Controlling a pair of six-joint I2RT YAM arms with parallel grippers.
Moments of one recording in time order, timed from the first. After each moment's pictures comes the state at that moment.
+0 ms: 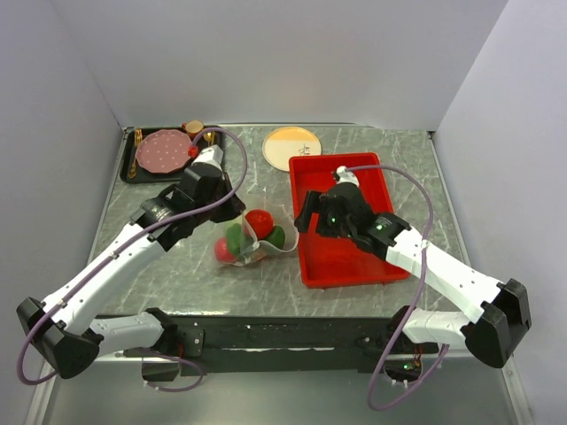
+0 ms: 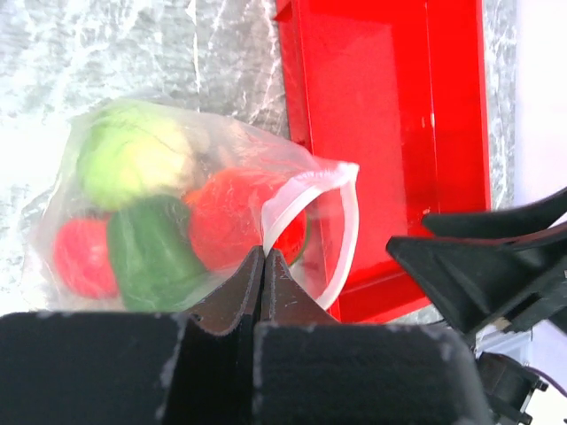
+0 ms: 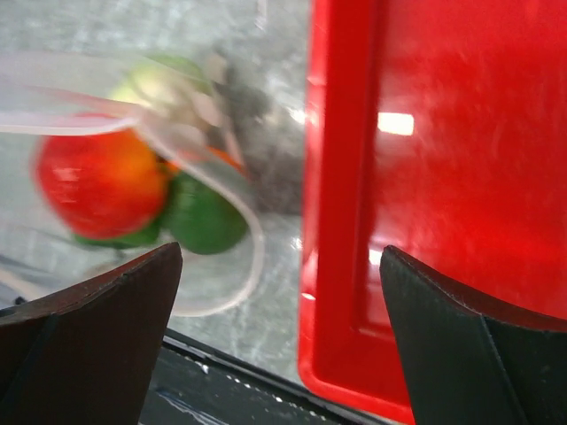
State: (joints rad) left arm -0.67 1.14 1.21 -0.68 -0.16 -0.76; right arm 0.72 1.18 0.98 -0.49 0.15 0.73
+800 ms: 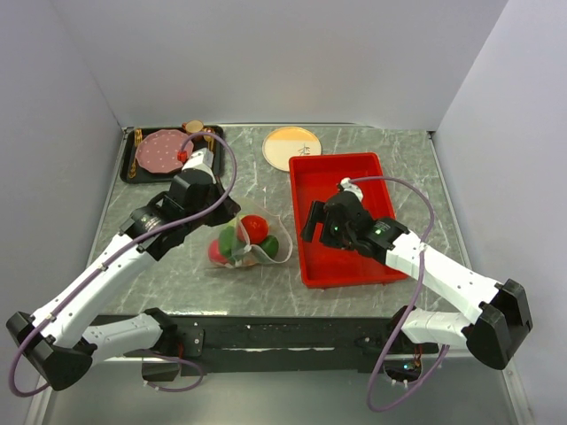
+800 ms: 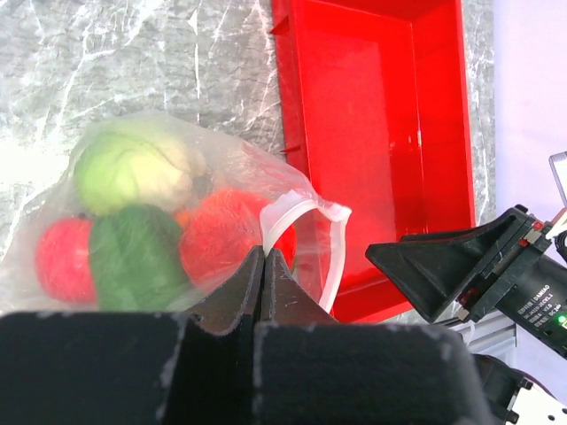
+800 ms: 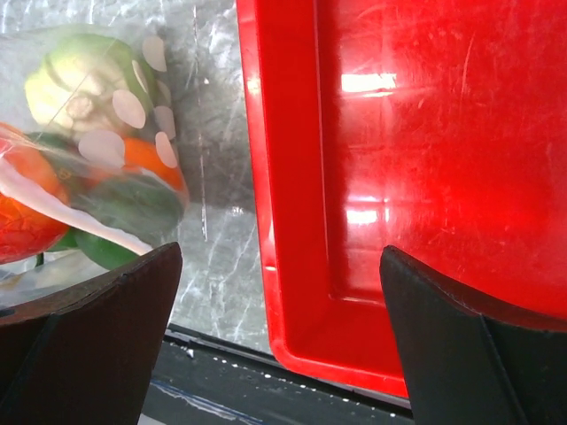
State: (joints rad) left arm -0.66 1.06 1.17 -0.67 -0.18 -0.79; right arm 0.72 1.16 0.91 -0.57 0.16 0.82
